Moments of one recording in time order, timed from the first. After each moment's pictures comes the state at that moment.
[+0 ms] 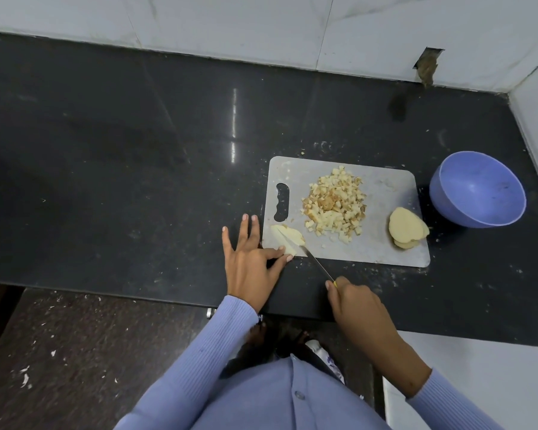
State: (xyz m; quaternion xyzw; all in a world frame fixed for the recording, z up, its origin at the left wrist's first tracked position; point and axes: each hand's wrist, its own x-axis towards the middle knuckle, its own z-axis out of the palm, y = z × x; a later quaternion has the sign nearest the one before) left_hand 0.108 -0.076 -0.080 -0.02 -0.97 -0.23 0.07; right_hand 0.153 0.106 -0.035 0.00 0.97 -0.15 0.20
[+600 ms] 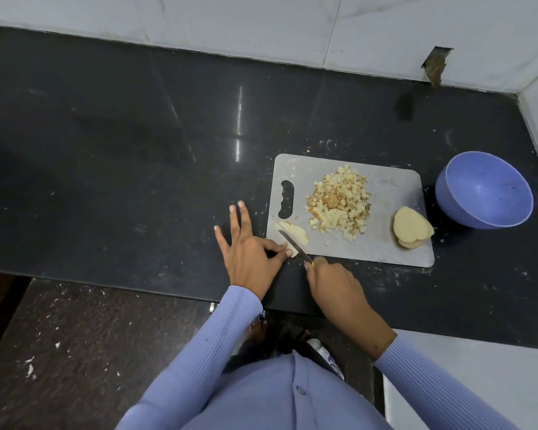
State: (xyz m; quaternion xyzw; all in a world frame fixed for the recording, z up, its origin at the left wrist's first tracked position) left_hand 0.101 -0.075 -0.069 0.07 -0.96 -0.25 0.00; right_hand 0.124 0.072 -0.040 -0.03 0.97 -0.13 0.21
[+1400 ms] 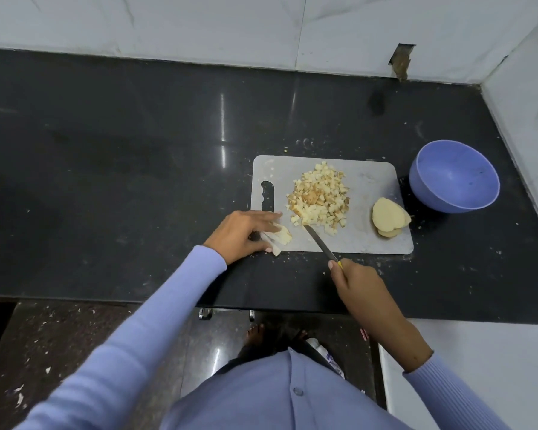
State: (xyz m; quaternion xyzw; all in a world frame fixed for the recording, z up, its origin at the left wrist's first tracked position) left_hand 0.045 -0.104 -0.067 -0.27 -0.89 -0.35 -0.09; right_hand 0.146 0.129 -0.027 0.06 0.95 -0.25 0.17
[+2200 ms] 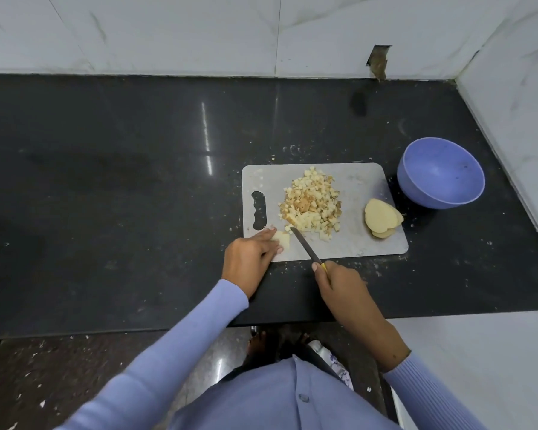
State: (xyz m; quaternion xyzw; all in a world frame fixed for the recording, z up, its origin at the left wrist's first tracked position) left_hand 0.069 -0.073 -0.095 -0.17 -0.90 -0.40 0.06; right_hand 0.137 0.103 -0.035 0.10 0.94 -0.29 0.16
